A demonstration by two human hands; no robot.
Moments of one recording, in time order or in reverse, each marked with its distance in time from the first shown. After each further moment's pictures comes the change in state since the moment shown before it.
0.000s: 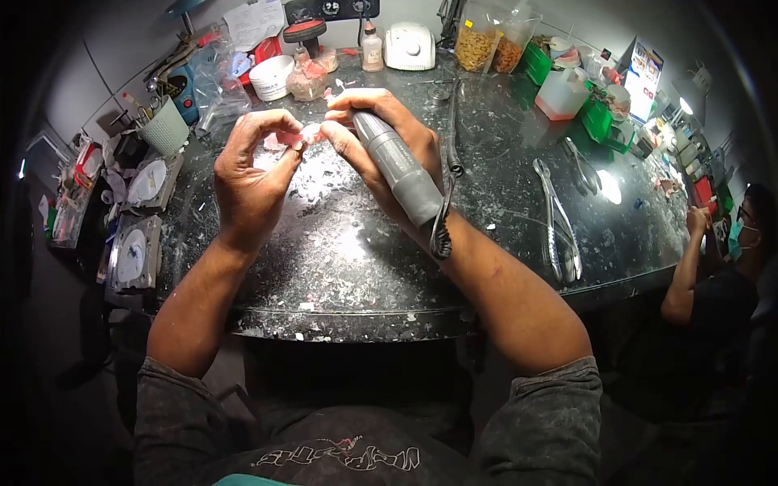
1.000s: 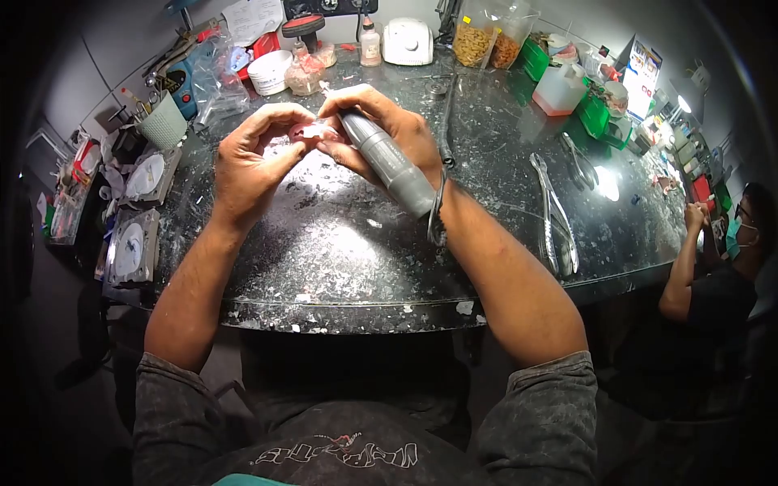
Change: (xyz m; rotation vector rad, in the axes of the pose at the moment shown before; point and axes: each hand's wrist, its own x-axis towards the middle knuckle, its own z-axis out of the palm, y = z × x) left_hand 0.000 -0.011 -0.003 -0.302 -0.196 -0.169; right_hand 0.005 0.019 -0.008 0.101 -0.304 0.018
